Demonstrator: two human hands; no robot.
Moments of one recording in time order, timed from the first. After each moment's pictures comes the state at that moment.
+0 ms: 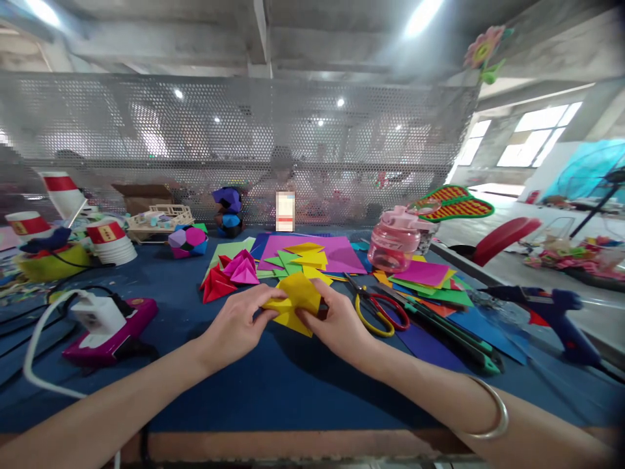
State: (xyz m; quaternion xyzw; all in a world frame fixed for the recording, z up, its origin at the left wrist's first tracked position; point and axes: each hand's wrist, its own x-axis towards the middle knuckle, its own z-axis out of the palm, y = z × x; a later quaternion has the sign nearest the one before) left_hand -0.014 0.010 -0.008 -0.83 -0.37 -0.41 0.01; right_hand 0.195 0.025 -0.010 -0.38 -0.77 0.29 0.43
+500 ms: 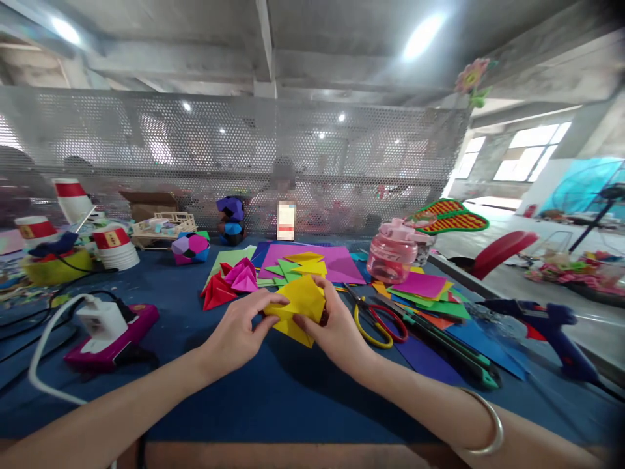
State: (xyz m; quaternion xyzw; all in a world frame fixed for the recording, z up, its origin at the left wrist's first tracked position) left_hand -0.011 0.007 -0.004 -0.82 -0.38 -0.43 -0.03; right_hand 0.191 0.022 -0.009 -0.33 -0.66 0.46 0.49
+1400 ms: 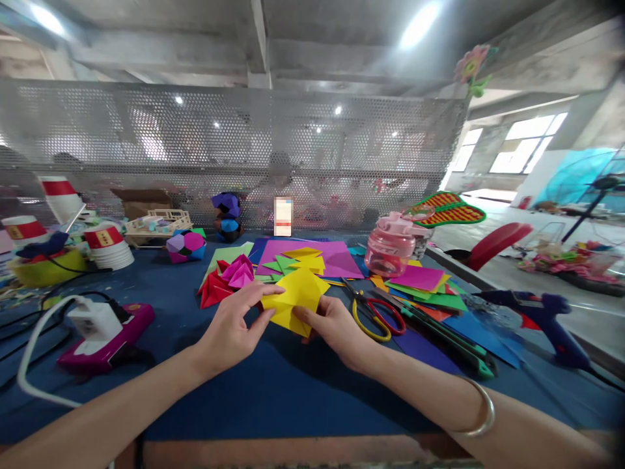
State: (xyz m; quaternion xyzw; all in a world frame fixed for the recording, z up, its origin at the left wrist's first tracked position) left_hand -0.013 0.003 0.001 -0.81 -0.39 -0.44 -0.02; right_hand 0.191 0.026 -0.009 -0.36 -0.60 0.57 0.42
